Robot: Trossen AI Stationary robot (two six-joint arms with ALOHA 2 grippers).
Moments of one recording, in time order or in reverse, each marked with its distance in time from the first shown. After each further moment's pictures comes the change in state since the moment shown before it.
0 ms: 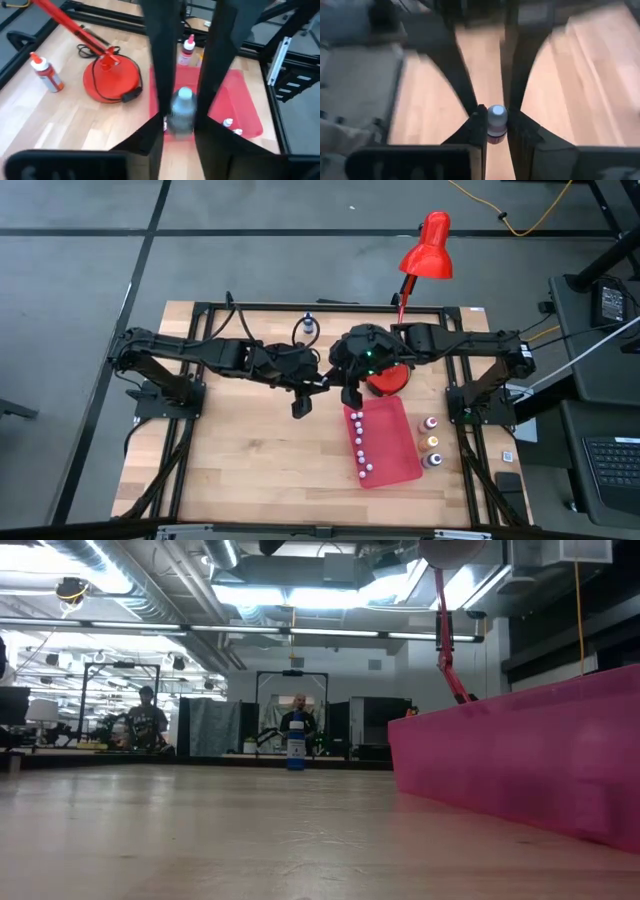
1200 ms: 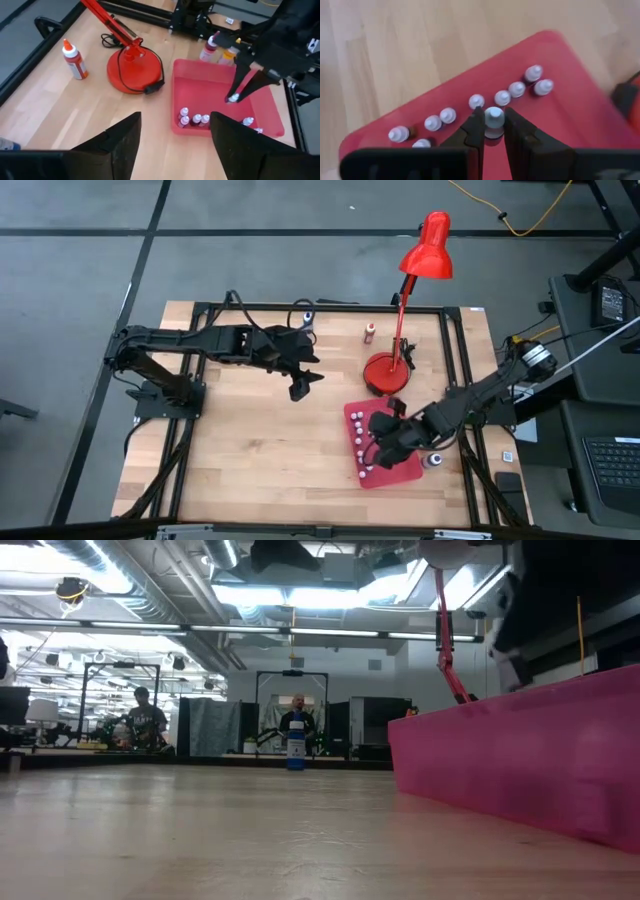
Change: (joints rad) left arm 0.110 -0.036 -0.019 -0.063 0.035 0.011; right arm 0.487 -0.145 -0.696 0.112 0.485 0.596
